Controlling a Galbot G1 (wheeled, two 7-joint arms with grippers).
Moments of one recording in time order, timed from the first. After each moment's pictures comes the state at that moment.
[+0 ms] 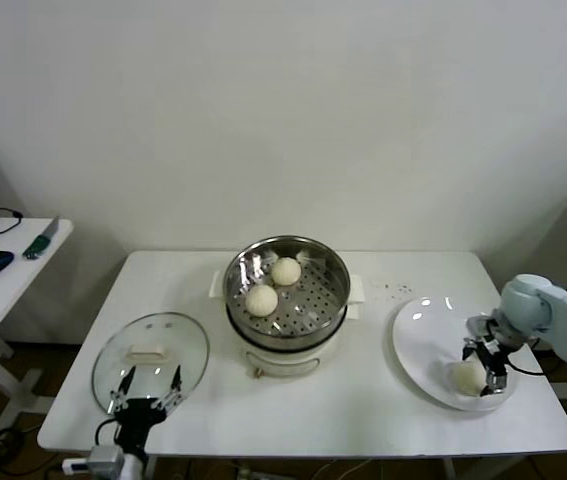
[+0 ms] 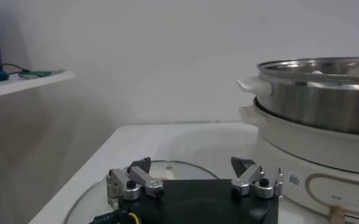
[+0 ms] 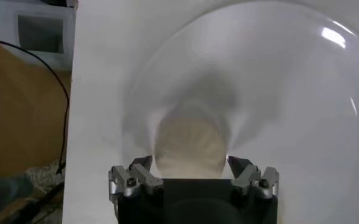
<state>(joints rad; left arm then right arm) 1.67 -1.47 -0.63 -1.99 -0.10 0.08 -0.02 0.06 0.53 -1.07 1.25 -0.03 -0.15 -1.10</state>
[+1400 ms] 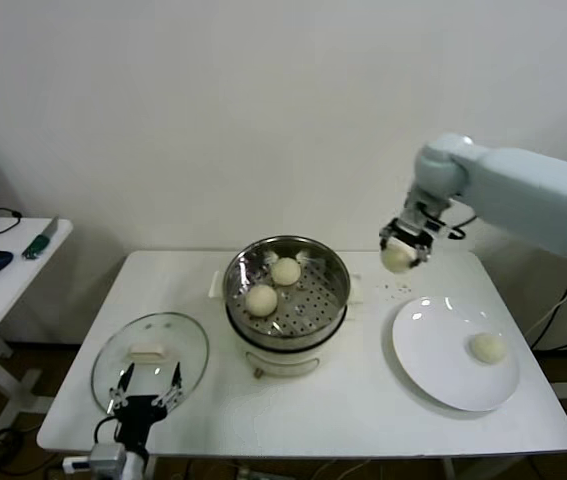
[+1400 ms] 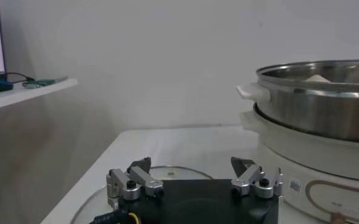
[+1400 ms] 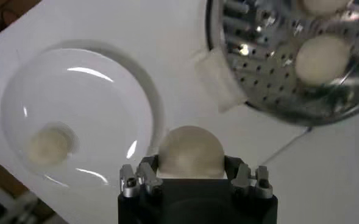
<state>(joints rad) 1.68 -1.47 -0.61 -2.03 -0.07 0.10 -0.05 0.73 0.96 -1.38 1.26 -0.05 0.36 -1.21</state>
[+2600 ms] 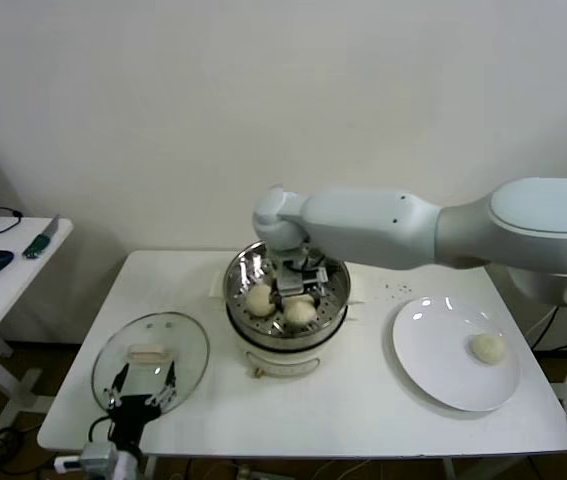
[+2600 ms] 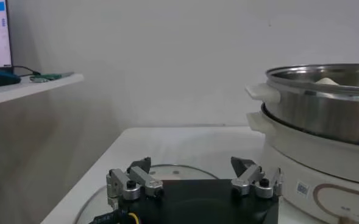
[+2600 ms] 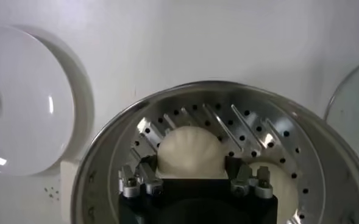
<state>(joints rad) 1.68 -1.46 -0.63 -2.03 -0.12 0.11 -0.04 0.59 1.39 -1.45 1.23 -0.13 0.53 -1.24</state>
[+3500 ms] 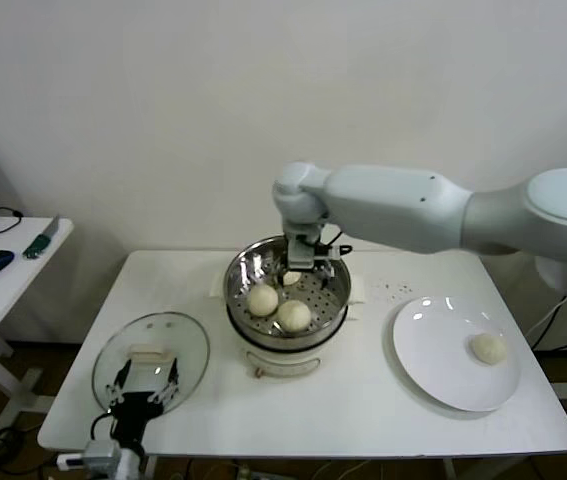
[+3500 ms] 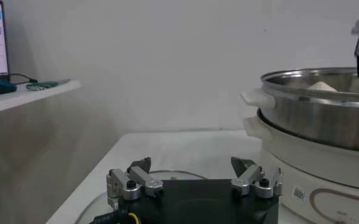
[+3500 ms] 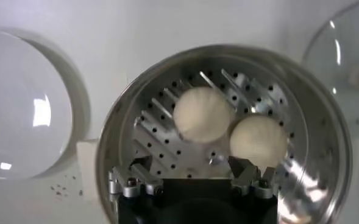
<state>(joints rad) 1.67 -1.46 -0.62 -2.04 -0.10 0.11 -0.04 0.69 1.25 -1.42 1.23 -0.02 0.43 -1.18</state>
